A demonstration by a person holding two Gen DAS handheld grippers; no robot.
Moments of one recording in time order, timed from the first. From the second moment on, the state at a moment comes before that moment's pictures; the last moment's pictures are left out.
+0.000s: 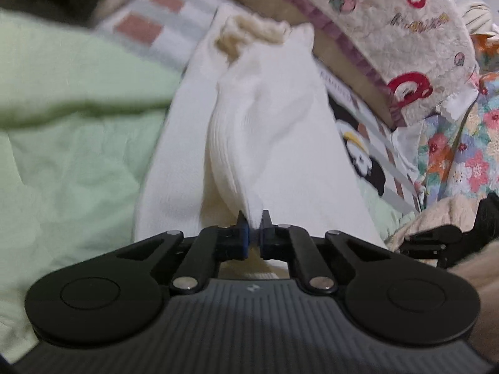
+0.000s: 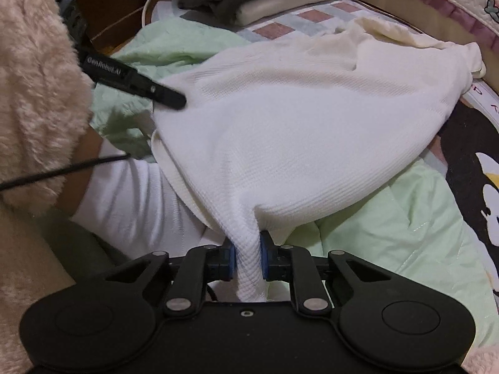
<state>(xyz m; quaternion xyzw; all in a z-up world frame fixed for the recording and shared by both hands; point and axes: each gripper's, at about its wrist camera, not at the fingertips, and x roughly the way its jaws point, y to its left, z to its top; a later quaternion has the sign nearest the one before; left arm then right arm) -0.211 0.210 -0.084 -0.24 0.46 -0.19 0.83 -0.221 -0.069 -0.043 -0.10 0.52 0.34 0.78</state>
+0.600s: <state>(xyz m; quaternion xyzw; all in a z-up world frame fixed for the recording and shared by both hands) -0.220 0.237 -0.091 -0.21 0.53 -0.04 0.82 -0.233 -0.064 -0.057 -0.11 0.56 0.42 0.71</state>
